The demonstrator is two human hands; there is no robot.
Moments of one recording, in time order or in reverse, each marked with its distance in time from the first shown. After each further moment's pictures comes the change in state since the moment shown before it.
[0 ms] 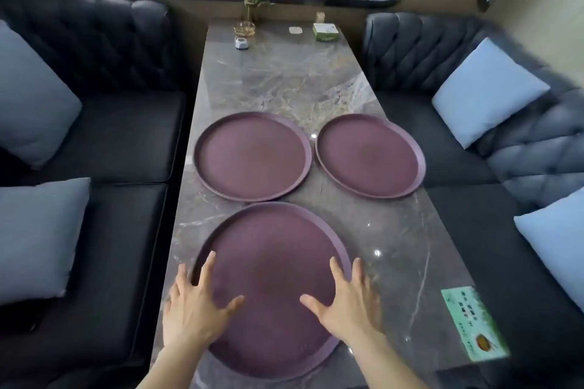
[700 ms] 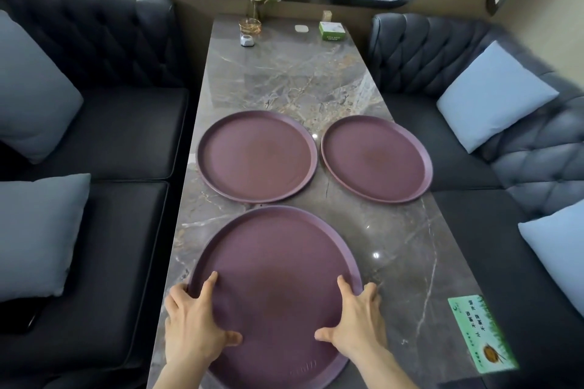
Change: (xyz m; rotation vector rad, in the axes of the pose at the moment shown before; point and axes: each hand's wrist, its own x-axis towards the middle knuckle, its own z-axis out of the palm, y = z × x) left_hand 0.003 -0.015 0.019 -0.061 -0.022 -0.070; right_hand 0.000 0.005 0.010 0.066 -0.096 0.065
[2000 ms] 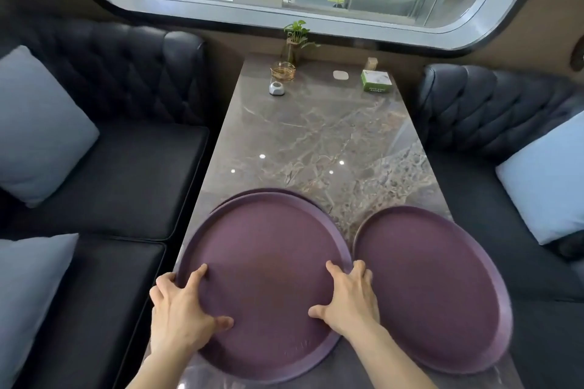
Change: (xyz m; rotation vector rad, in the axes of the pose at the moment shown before) left_hand 0.261 0.099 -0.078 -0.132 0.173 -0.100; right_hand 0.282 -0.148 -0.140 -0.060 0.078 -0.234
